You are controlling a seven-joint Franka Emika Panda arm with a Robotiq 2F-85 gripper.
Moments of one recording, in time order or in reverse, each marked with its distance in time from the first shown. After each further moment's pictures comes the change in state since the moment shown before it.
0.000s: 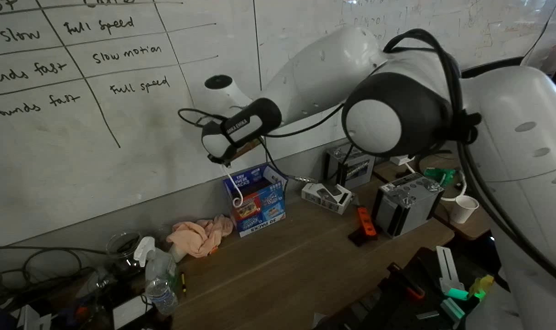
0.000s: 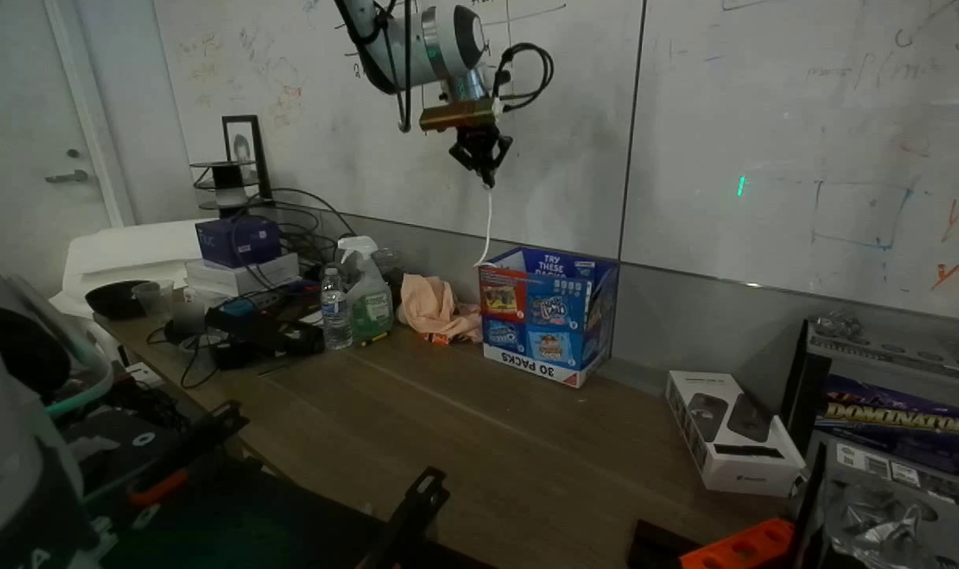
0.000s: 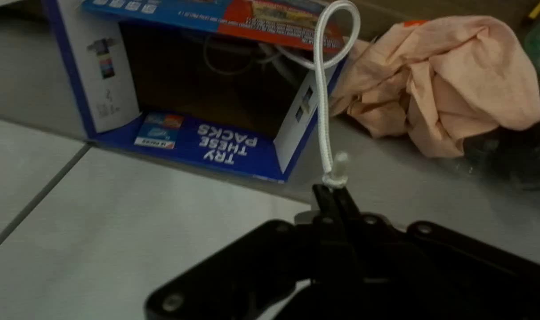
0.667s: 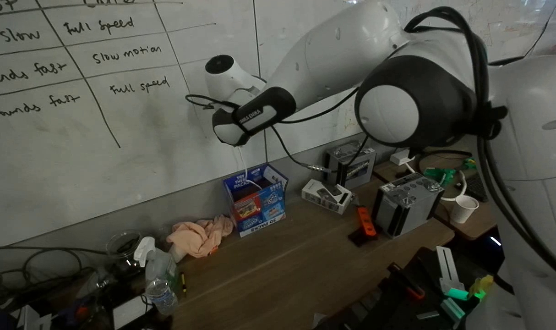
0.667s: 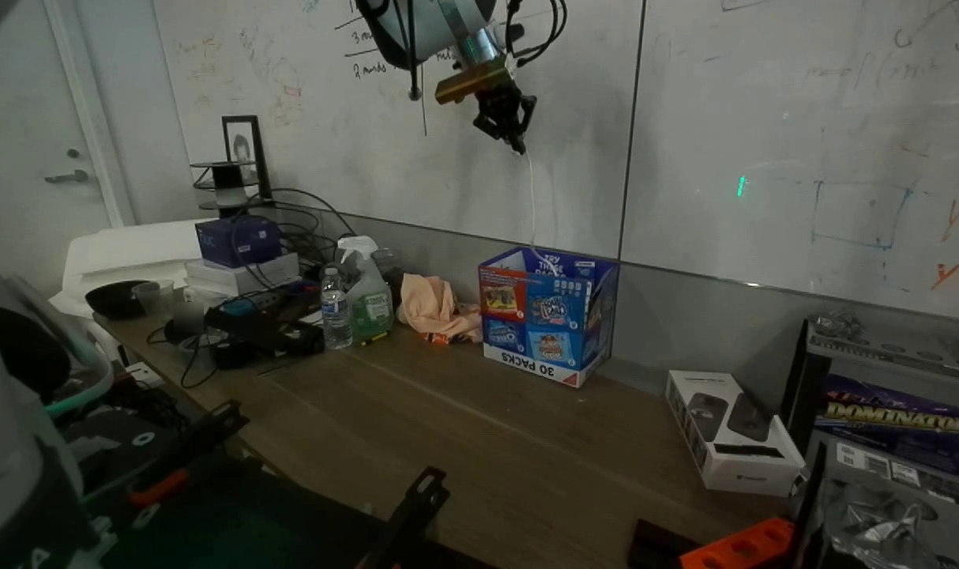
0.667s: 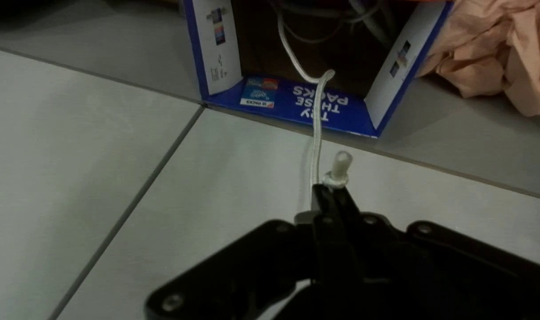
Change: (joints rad) arm 0.028 -0.076 -0.090 -0.025 -0.183 -0.024 0.161
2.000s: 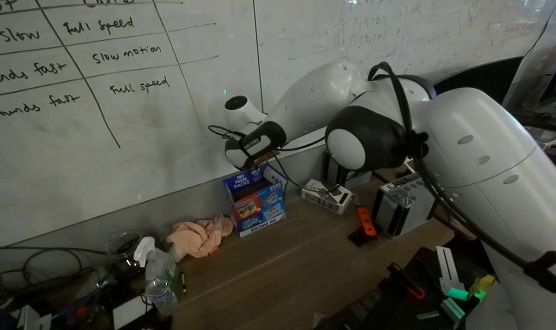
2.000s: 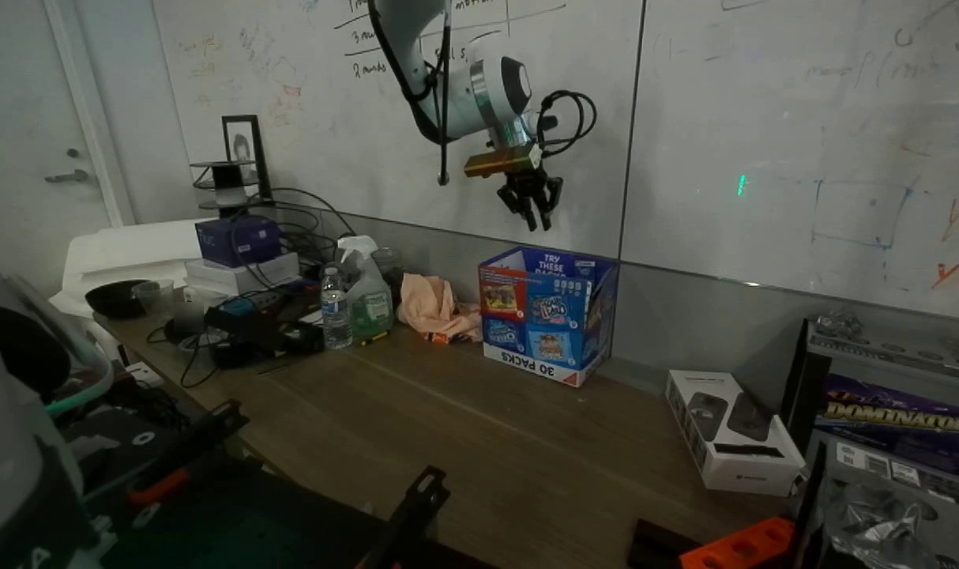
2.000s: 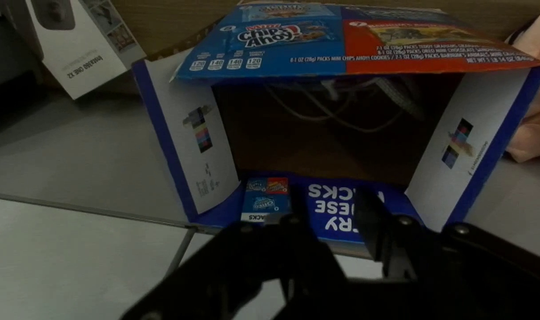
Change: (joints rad) arm -0.096 0.269 0.022 0.148 0.145 -0.009 -0.004
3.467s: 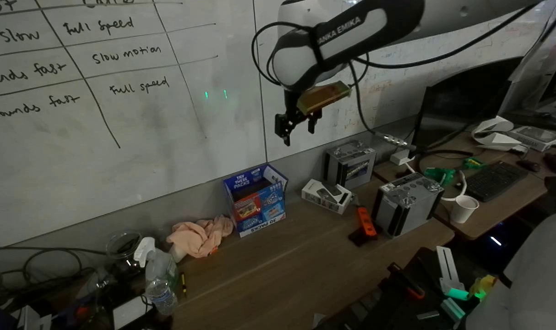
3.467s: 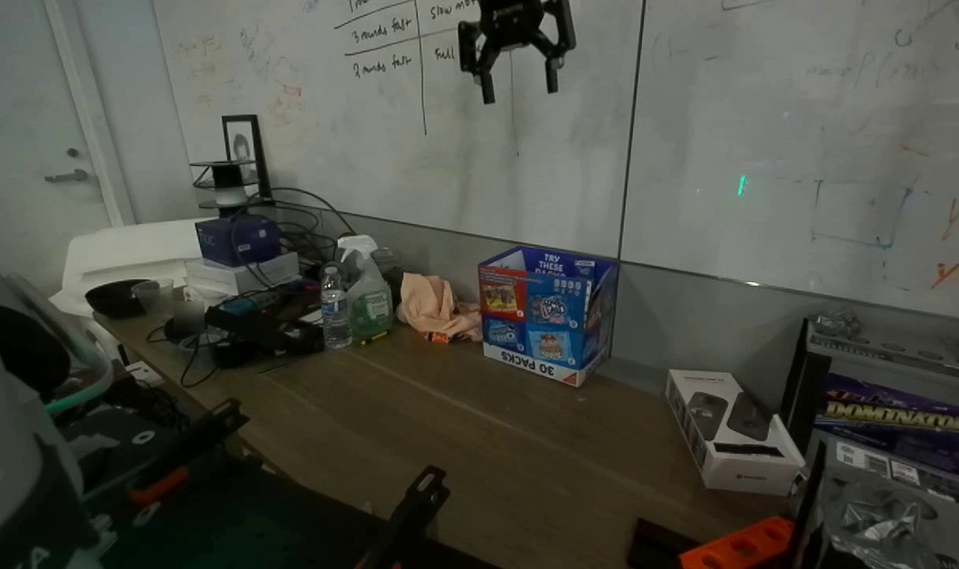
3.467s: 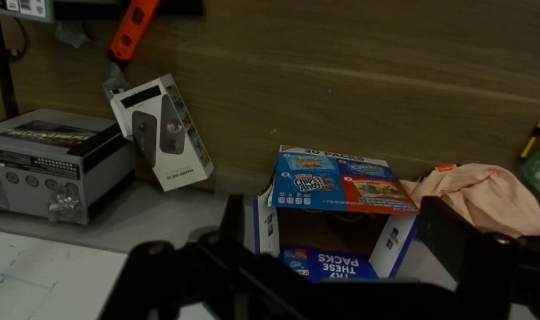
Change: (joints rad) arm -0.106 -0.898 0.077 -0.713 0.066 -0.320 -0.262
